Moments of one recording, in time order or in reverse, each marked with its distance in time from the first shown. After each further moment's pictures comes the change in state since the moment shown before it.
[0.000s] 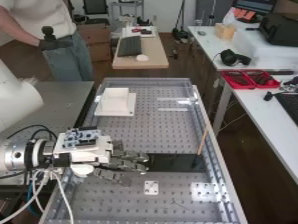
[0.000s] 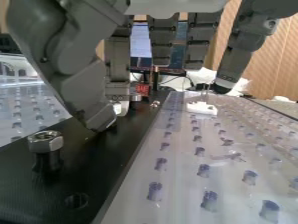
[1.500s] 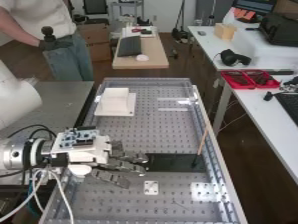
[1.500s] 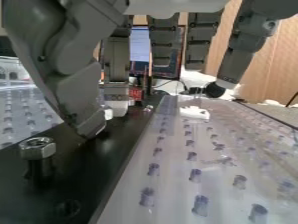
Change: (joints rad) arm 0.004 0.011 -0.026 0.047 0.035 0.018
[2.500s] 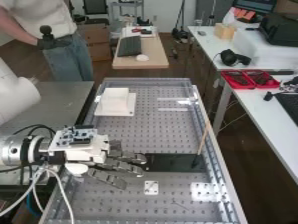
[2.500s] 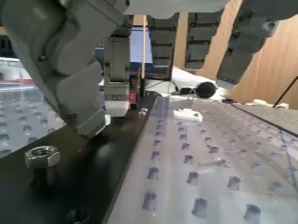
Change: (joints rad) arm 0.019 0.030 -0.039 0.019 0.068 0.012
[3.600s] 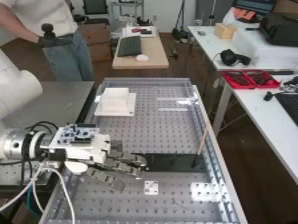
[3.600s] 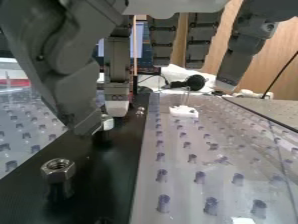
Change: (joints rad) arm 0.041 0.032 -0.014 -0.047 0.102 0.029
